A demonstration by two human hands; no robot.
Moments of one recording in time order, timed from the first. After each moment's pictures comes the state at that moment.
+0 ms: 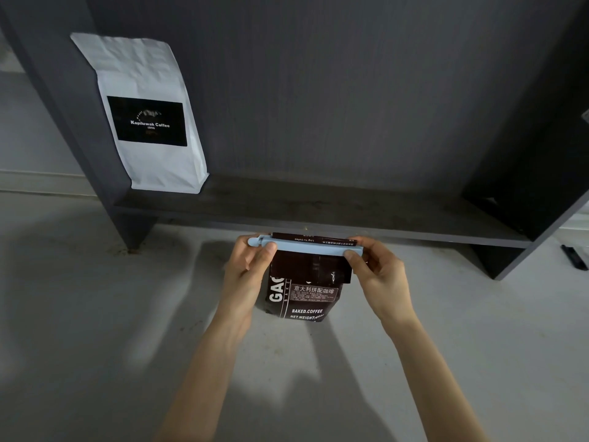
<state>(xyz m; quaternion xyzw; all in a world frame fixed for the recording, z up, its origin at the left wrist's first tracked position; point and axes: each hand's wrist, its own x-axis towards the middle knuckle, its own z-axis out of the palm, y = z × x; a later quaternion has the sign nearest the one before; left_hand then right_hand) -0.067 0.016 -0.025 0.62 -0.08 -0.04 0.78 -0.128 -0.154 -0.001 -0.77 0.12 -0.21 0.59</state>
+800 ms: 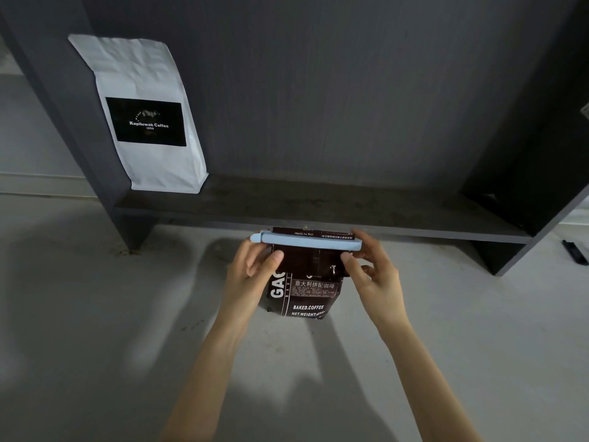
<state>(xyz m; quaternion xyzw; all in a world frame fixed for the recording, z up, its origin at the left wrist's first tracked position) -0.069 0.019 -0.032 0.63 -0.14 -0.03 0.76 -0.130 -0.149 -0.015 -0.77 0.12 -0.21 0.59</state>
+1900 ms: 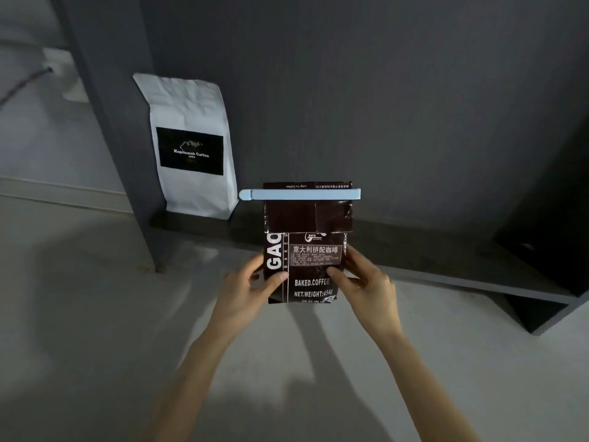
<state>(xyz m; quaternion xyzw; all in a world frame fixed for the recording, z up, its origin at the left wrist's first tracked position) -0.033 0.057 -0.010 0.80 -0.16 0.01 0.58 -0.078 -0.126 0.006 -0.83 0.07 -0.18 0.52</state>
